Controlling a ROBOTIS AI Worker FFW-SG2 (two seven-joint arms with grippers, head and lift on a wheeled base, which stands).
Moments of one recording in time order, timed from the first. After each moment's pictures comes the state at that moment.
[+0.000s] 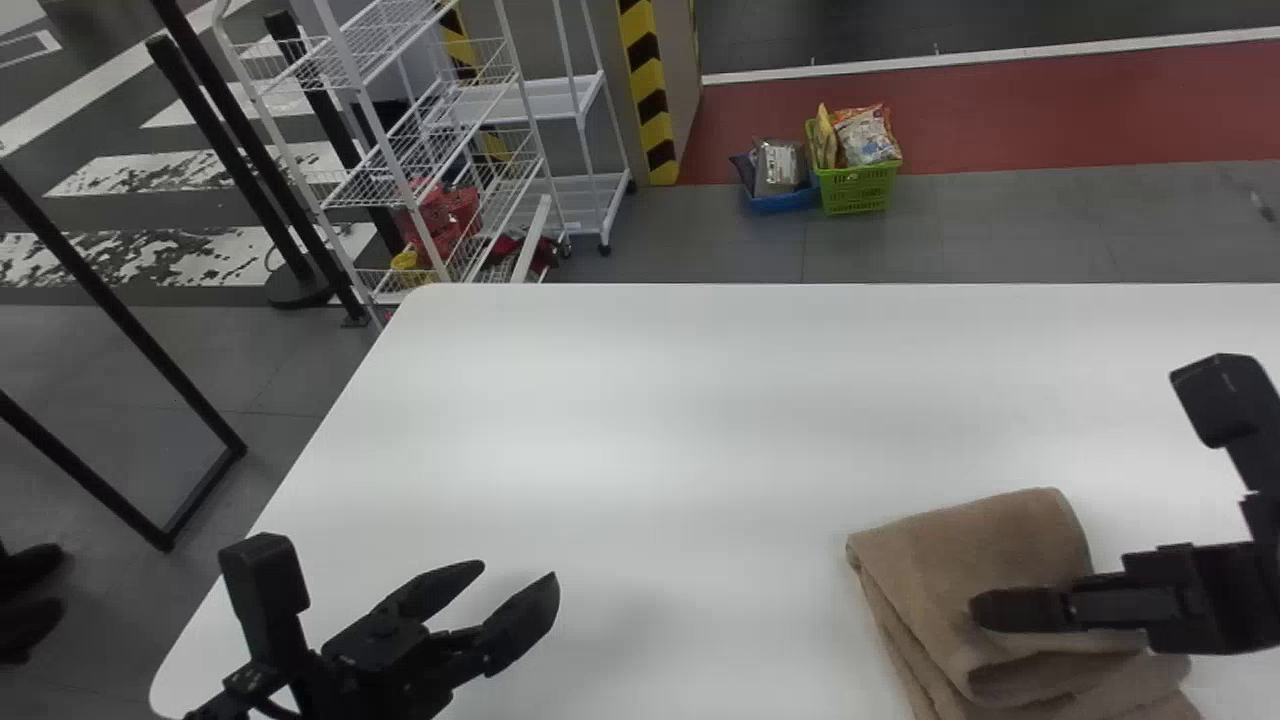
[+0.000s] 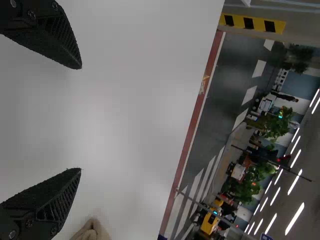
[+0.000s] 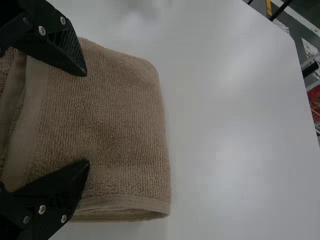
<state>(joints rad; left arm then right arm) 0.53 0.00 0.48 -2.18 0.25 0.68 -0.70 -0.11 -0.03 0.14 -1.91 0.67 1.50 1.36</state>
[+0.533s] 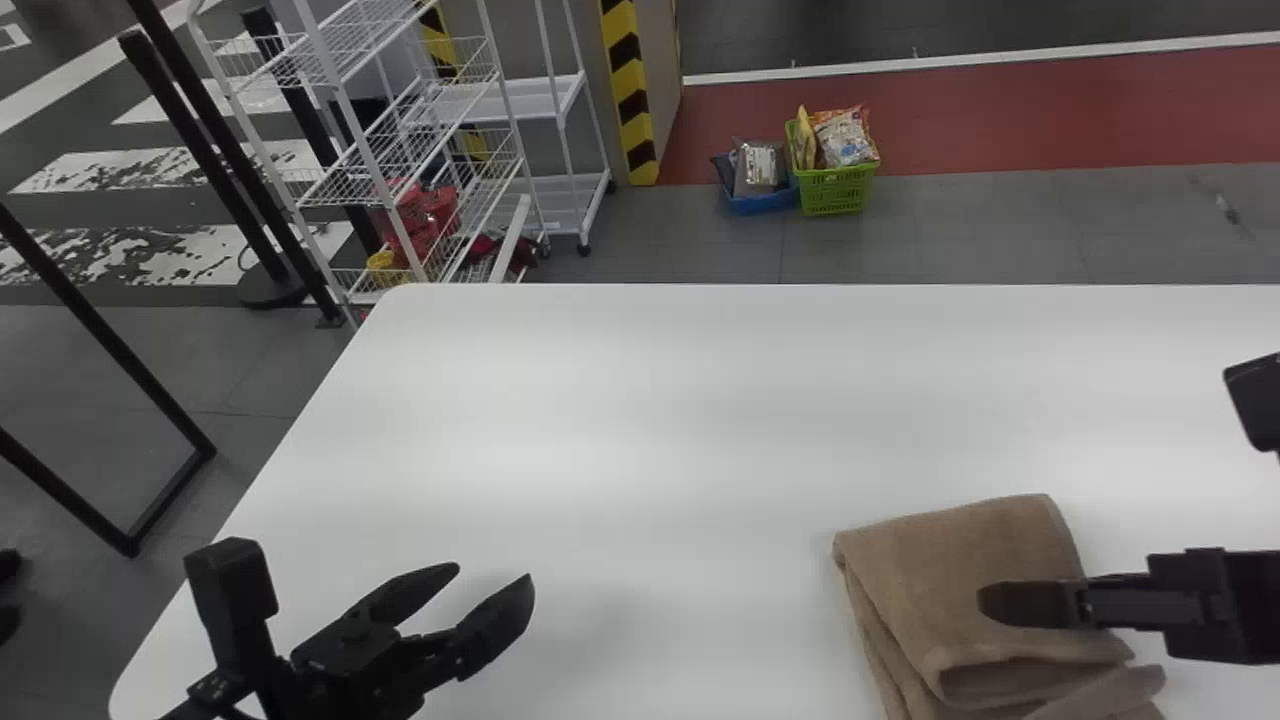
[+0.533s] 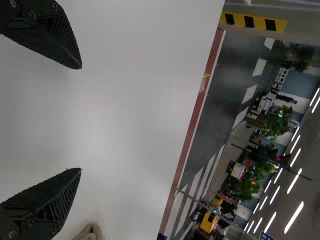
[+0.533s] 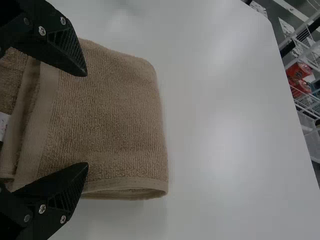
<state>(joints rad) 0.53 0.00 0.47 -2.18 0.26 0.68 -0.70 -0.06 -0.04 0.10 -2.04 0.68 1.57 1.36</state>
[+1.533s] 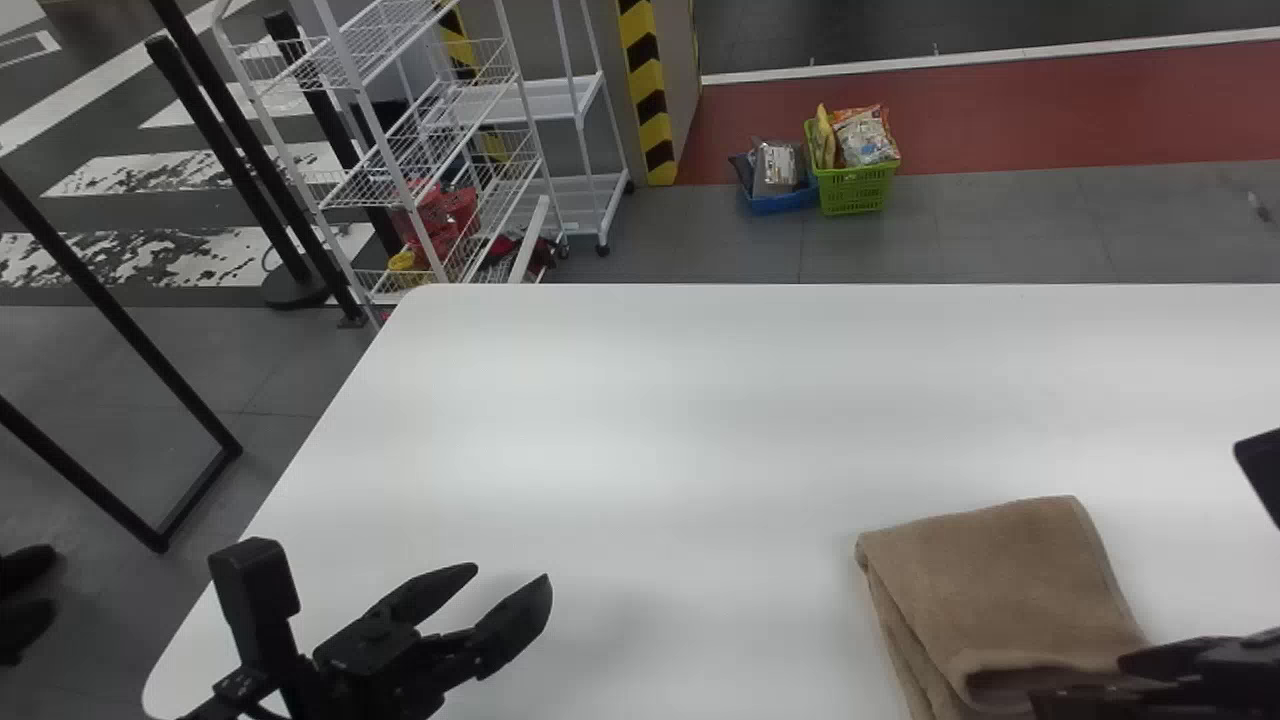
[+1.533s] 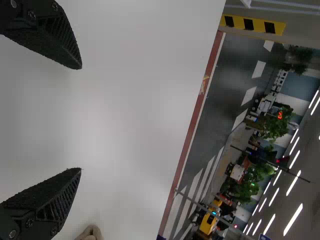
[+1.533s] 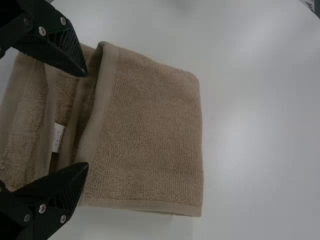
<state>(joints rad) 0.53 0.00 0.48 -2.18 0.26 0.68 -0.70 0.09 -0.15 0.24 -2.23 0.81 1.57 1.36</state>
